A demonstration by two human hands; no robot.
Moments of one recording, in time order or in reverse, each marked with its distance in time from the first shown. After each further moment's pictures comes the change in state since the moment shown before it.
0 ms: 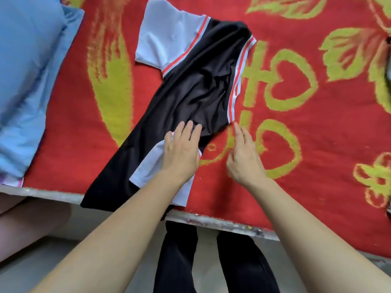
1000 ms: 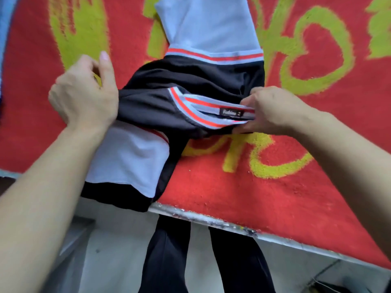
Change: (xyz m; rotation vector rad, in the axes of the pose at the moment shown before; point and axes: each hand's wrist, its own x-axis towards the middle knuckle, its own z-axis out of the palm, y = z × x) left_hand 0.043 -0.101 -0.037 -0.065 0.582 -0.614; right_hand 0.106 0.025 -0.074 -0.527 -0.324 -0.479
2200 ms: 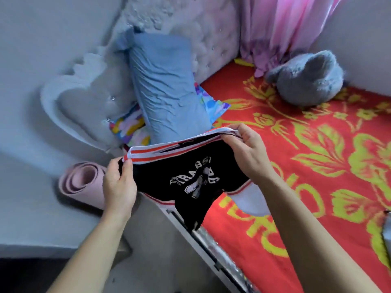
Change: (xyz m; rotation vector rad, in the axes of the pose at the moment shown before) left_hand -0.220 -0.064 -0.458 -0.877 0.521 -0.486; right_hand -0.260 -0.300 -0.275 0.982 0.552 -0.486
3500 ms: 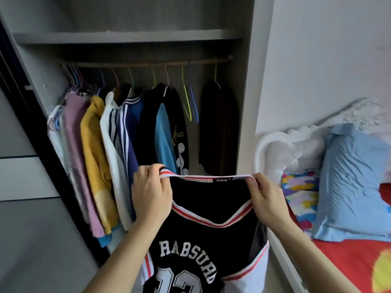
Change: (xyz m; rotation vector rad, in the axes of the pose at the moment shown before) left_hand -0.097 -0.116 -0.717 0.602 0.637 0.161; right_hand -0.390 -0.256 0.527 -0.320 -0.355 -0.608
